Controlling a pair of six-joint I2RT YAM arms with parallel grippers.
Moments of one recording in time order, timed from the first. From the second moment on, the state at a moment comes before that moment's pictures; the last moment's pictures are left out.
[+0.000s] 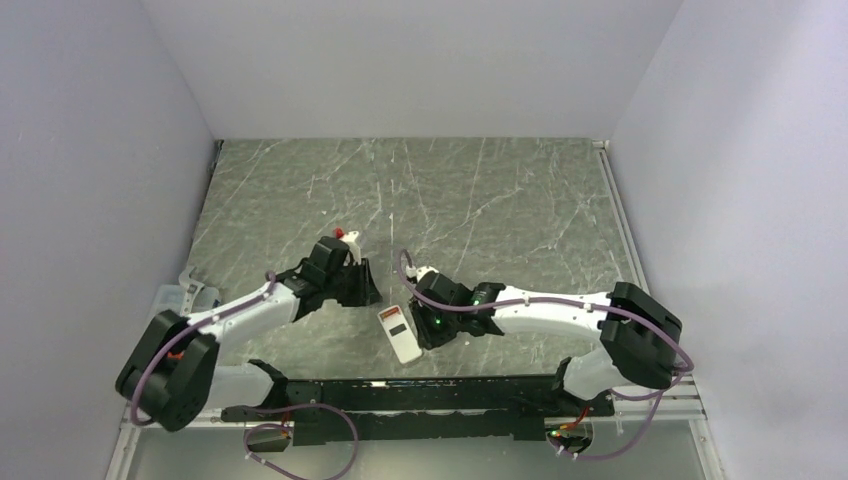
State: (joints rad) left arm -0.57 1.20 0.54 -0.14 0.22 -0.56; right arm 1.10 1.45 0.82 -0.38 -0.04 0.59
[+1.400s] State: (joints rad) left arm -0.53 1.65 0.59 0.29 0.60 -0.55; right arm 1.29 1.65 0.79 -0.06 -0.03 0.85
